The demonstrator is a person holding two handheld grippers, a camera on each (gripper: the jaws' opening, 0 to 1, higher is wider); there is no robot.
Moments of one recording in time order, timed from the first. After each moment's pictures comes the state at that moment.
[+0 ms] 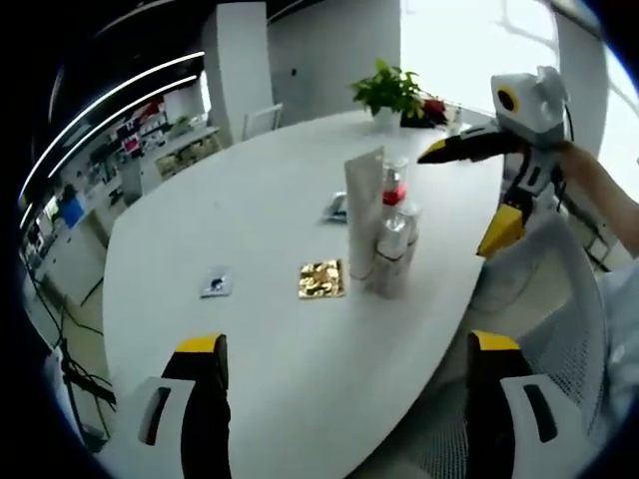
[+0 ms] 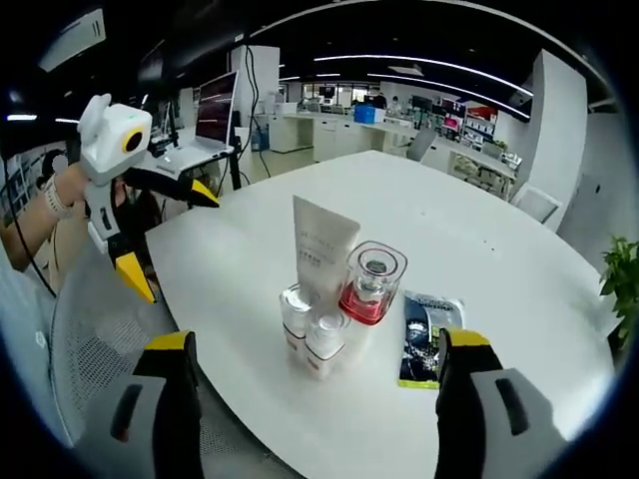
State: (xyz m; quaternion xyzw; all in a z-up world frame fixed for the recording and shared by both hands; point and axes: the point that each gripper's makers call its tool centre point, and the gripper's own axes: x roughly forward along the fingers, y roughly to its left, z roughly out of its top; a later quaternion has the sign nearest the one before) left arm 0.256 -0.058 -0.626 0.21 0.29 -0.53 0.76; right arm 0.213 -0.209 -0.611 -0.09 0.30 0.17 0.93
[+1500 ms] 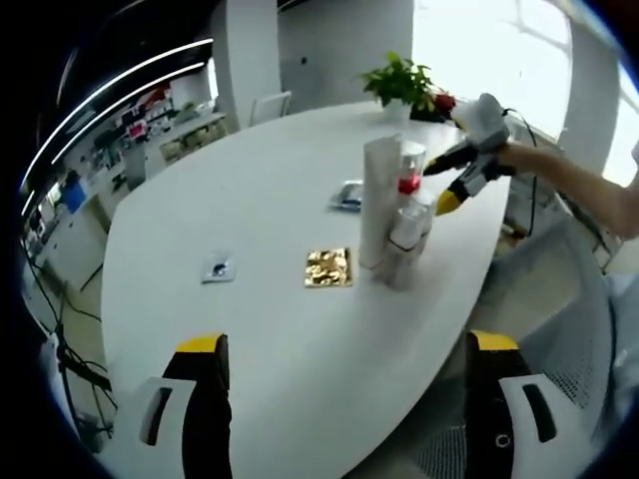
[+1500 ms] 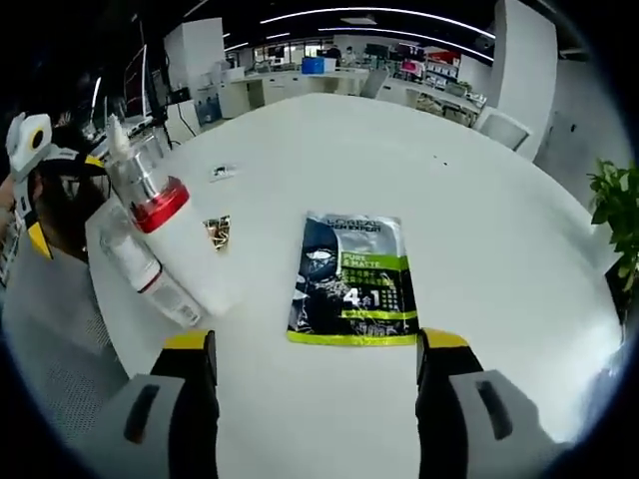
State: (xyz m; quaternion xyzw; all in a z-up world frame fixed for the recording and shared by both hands) left arm 0.264 -0.055 -0.636 0.21 0.32 -0.52 0.77; right arm 0.236 -0.341 -0.703 -0.04 0.39 0.08 0.91
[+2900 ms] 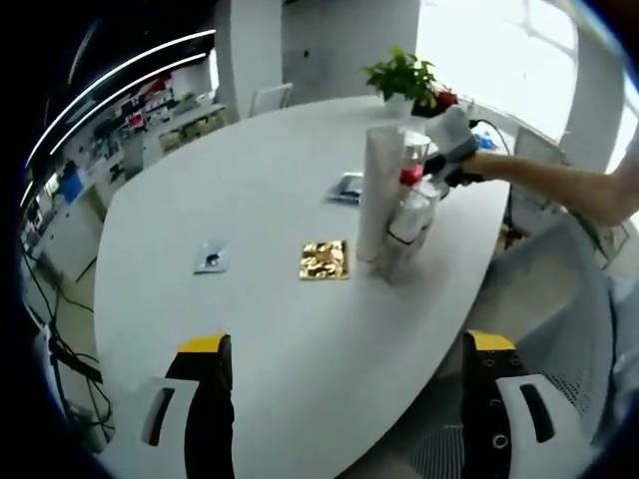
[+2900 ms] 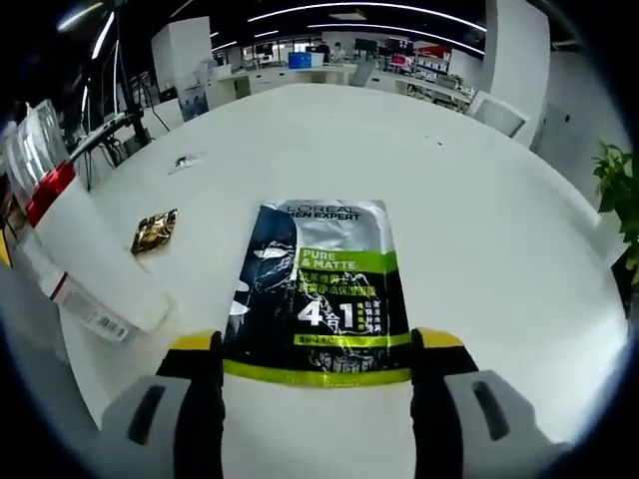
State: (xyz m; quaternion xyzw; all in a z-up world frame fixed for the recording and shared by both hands) left arm 0.262 -0.053 -0.648 0.20 0.34 -0.52 0.76; right arm 0.271 -0.364 -0.746 -0.05 0.41 0.07 0.91
